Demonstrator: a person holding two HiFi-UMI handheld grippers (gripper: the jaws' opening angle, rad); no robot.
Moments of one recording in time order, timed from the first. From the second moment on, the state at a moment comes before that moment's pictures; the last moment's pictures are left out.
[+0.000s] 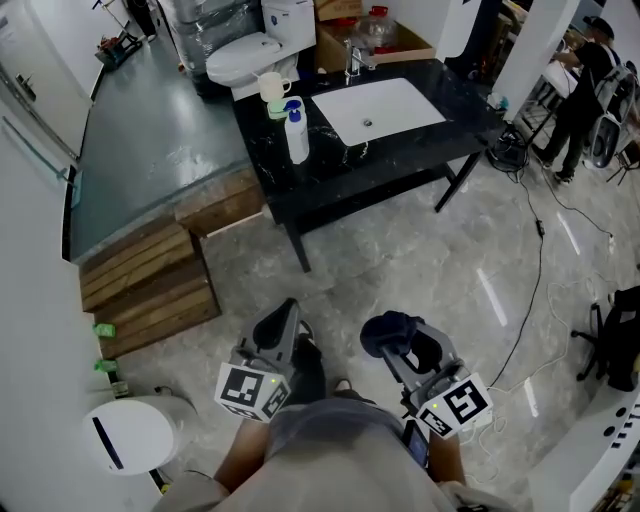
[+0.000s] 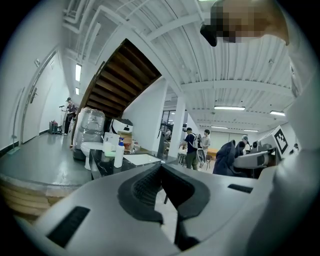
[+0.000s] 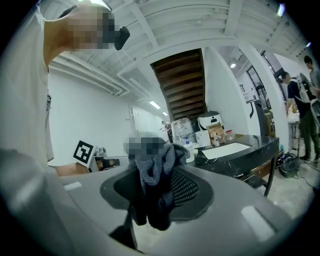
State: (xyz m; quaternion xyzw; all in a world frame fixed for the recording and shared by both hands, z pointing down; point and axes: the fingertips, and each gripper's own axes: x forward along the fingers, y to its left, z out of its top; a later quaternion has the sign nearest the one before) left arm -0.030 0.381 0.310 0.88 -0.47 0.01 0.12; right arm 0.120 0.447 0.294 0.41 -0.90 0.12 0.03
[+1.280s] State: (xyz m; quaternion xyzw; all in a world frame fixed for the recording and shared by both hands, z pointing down) left arm -0.094 0.183 0.283 0.91 -0.40 -0.01 0.10; right arm 0.038 0.261 0.252 0.46 -0.88 0.07 0.01
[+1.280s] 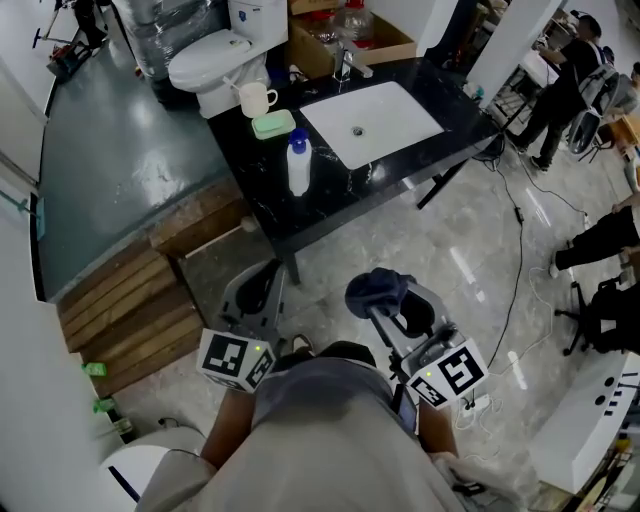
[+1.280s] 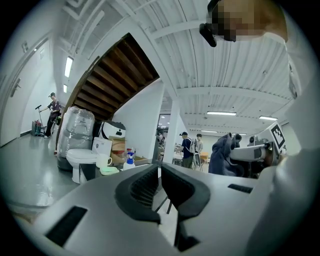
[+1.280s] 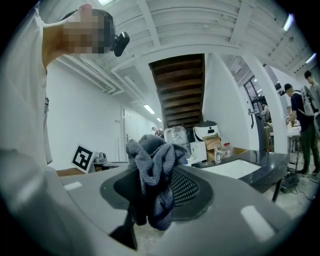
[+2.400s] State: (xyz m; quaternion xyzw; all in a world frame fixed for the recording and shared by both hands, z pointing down) left arm -0.071 0.053 0.301 0.92 -0.38 0.02 0.11; right arm 0.068 0.145 0.259 0.49 -0.87 0.09 0.00
